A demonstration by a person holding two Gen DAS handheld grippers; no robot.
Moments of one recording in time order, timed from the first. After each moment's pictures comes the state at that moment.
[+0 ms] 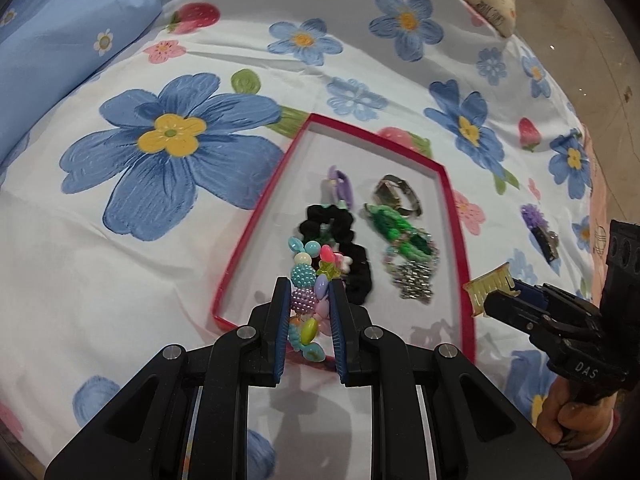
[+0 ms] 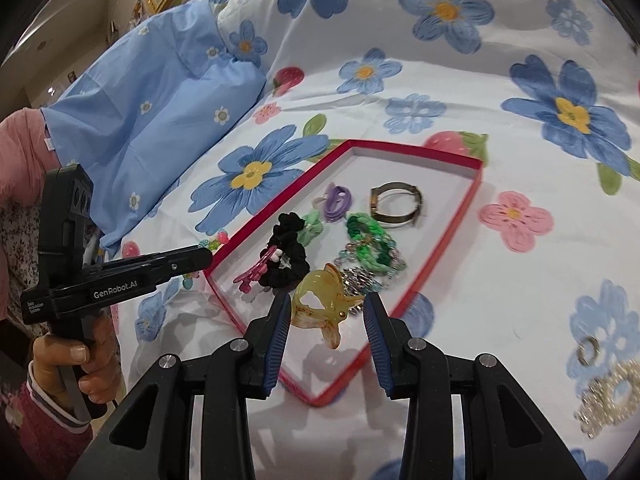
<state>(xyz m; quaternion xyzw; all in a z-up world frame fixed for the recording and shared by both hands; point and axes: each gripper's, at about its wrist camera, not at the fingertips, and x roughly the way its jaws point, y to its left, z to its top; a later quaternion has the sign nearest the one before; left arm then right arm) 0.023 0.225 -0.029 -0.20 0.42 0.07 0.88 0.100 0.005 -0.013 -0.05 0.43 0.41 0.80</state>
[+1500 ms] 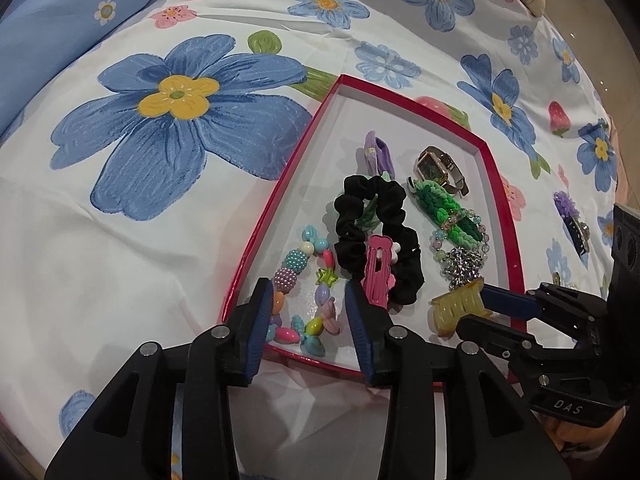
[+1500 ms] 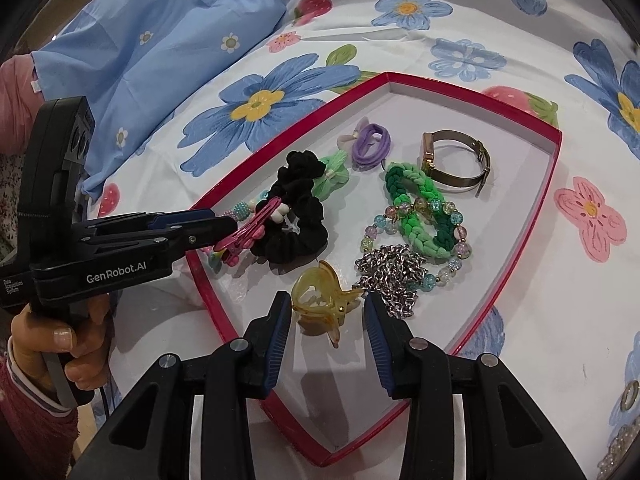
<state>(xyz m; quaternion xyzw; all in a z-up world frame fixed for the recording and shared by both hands) 0.041 0.233 -0.066 -0.20 0.47 0.10 0.86 0.110 0.062 -0.063 -0.12 0.49 0.43 0.75</state>
